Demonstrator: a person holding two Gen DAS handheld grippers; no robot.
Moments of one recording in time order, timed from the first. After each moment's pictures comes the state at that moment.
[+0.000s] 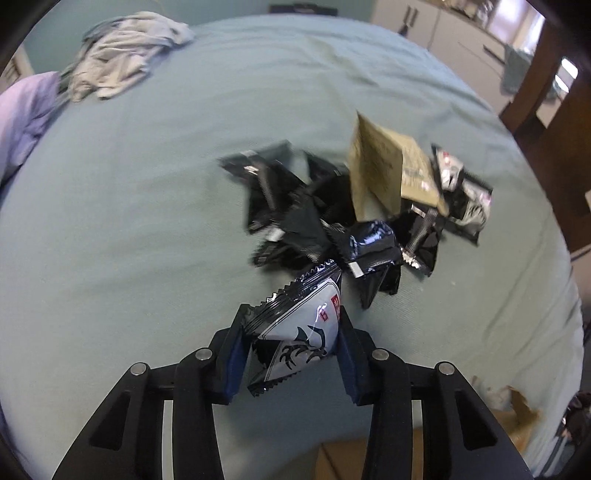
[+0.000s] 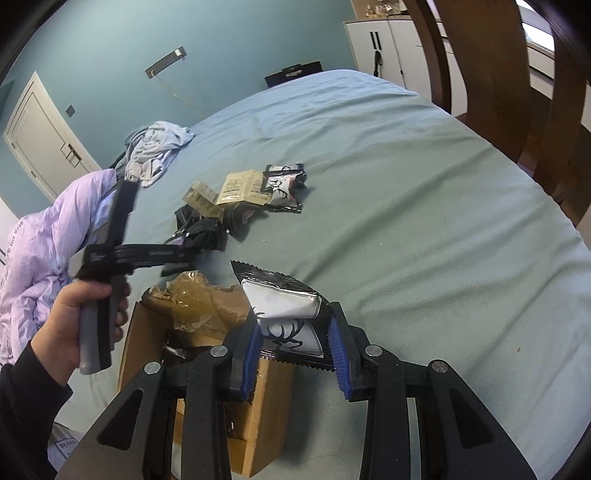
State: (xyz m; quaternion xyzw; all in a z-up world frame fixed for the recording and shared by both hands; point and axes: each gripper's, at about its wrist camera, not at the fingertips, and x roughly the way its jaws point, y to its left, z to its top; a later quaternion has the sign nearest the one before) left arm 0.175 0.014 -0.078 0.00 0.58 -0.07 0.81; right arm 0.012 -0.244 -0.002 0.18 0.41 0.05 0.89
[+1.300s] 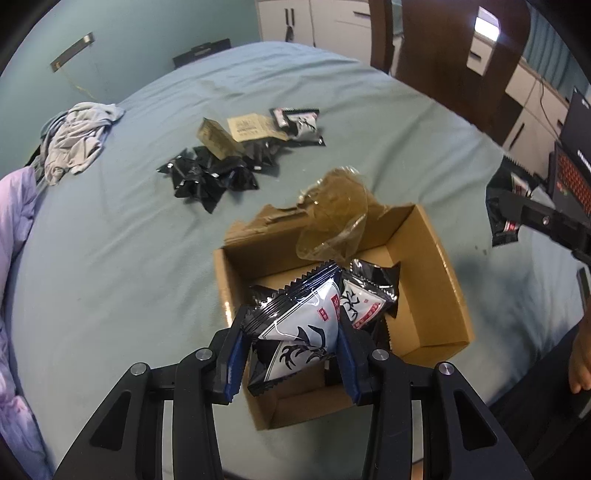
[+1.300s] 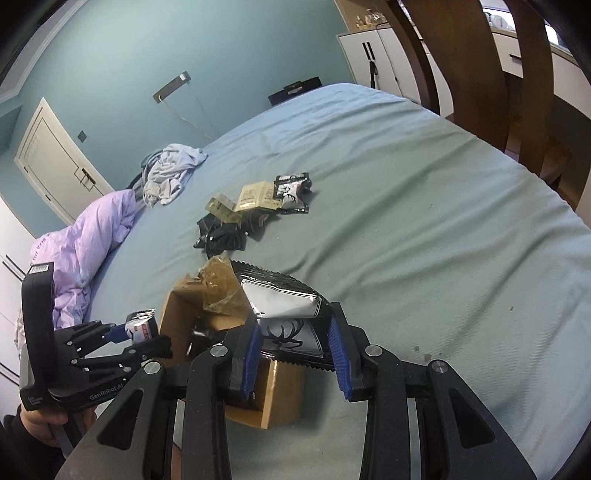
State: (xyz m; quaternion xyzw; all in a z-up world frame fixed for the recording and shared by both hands) left arm 0.005 -0.040 -0.024 0.16 0.52 -0.20 0.81; right arm -0.049 -0.253 0.007 0.22 0.38 0.07 0.90
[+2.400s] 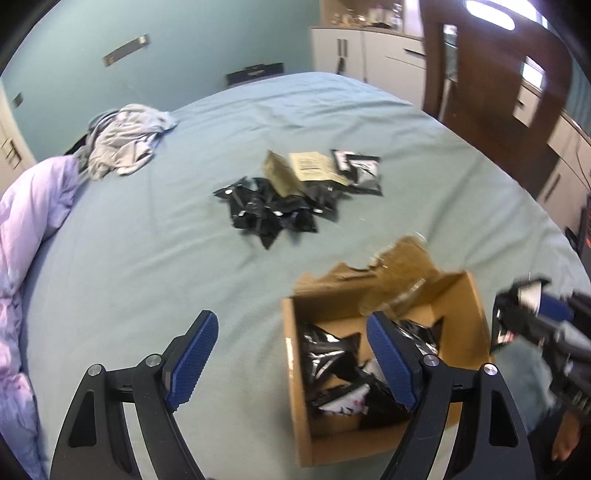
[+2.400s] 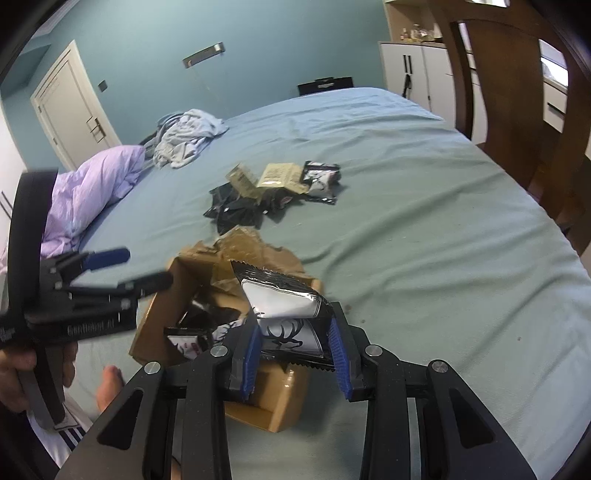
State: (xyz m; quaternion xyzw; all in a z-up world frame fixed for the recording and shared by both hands) left arm 0.029 -0.009 -0.005 0.11 0.47 -0.12 0.87; right arm -0.039 -0.200 0.006 0.11 0.38 0.09 0.91
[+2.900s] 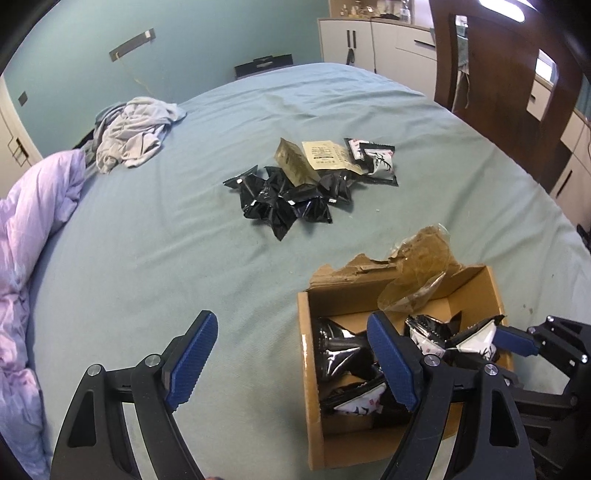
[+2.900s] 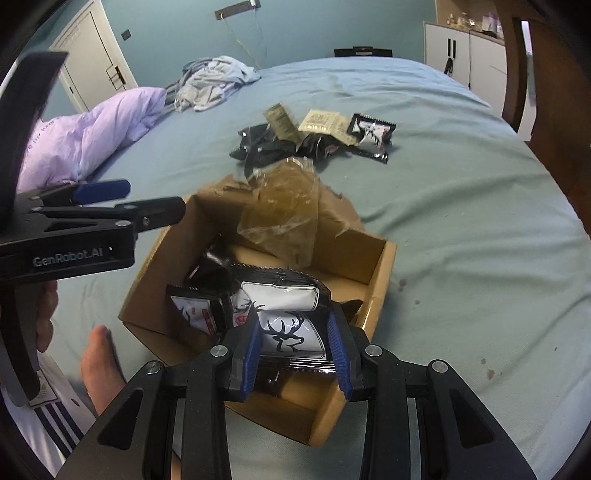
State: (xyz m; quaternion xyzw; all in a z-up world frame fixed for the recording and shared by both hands) left arm 0.032 -0.010 -0.016 0.13 0.48 -0.10 0.86; right arm -0.002 -0.157 -0.027 0.06 0.45 0.13 0.88
